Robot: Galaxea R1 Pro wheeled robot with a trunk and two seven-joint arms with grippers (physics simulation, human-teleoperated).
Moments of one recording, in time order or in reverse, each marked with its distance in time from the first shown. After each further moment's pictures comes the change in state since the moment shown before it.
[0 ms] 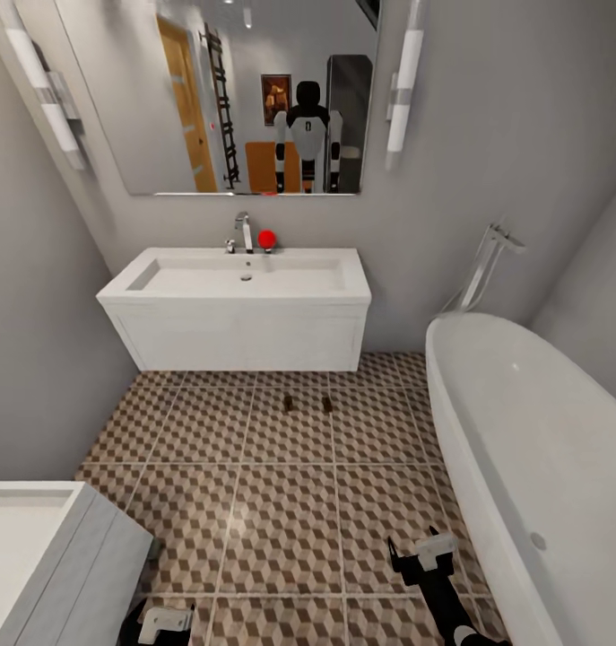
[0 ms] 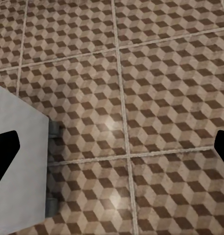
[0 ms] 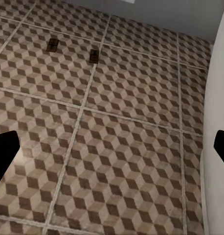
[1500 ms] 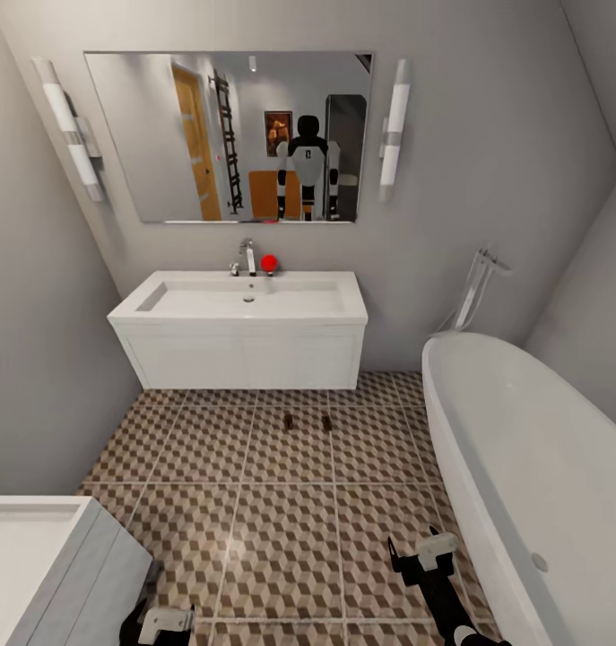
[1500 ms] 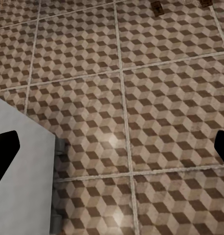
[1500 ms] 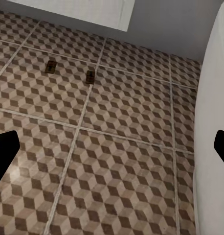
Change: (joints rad) left arm 0.000 0.000 0.000 0.000 0.000 0.000 0.000; right arm 0.000 0.000 0.000 0.000 0.000 0.000 0.000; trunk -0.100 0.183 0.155
